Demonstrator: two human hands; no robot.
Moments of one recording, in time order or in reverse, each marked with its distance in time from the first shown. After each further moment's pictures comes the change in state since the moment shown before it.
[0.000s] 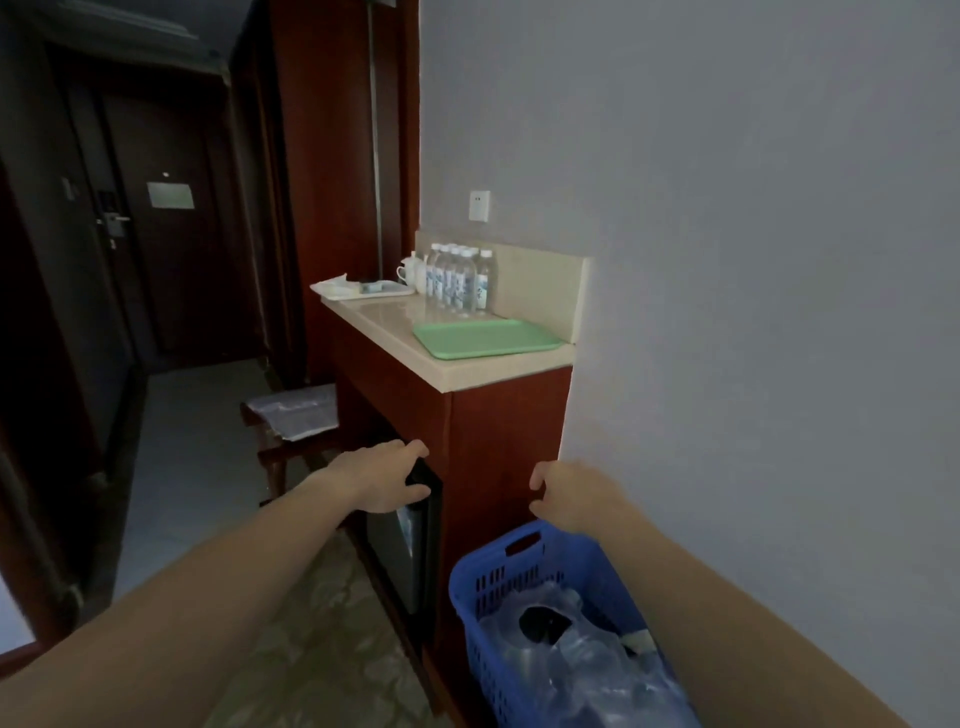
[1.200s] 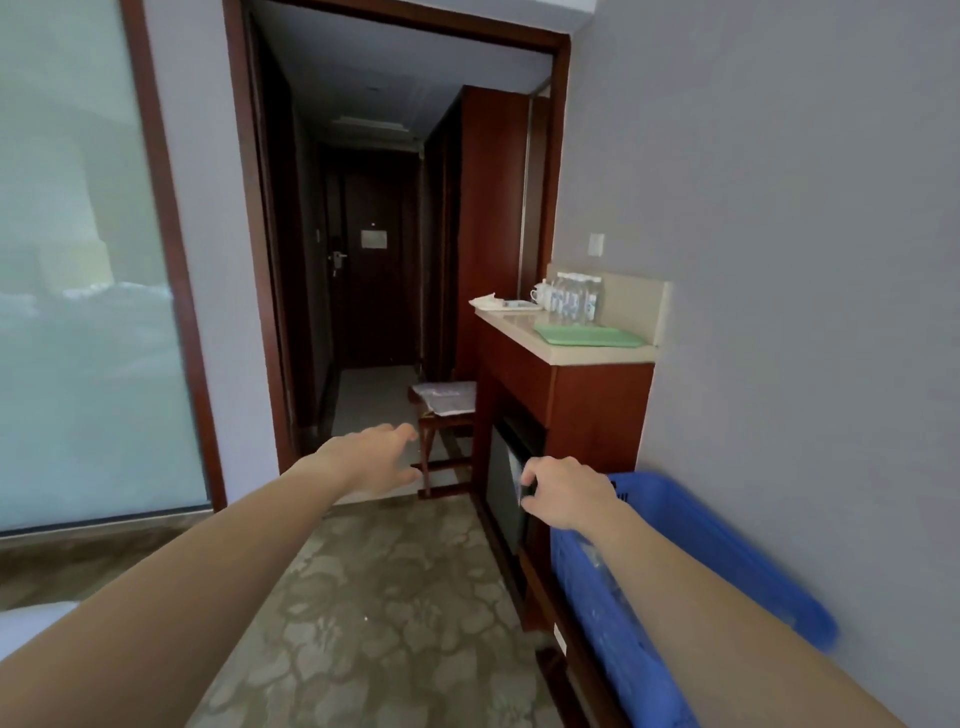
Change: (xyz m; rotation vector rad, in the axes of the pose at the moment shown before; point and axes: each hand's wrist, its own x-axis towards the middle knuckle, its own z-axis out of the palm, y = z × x) left_hand -0.457 0.114 0.015 0.044 0.155 -0.383; right_hand -0.383 -0.092 0.000 0.027 0.036 -0.357
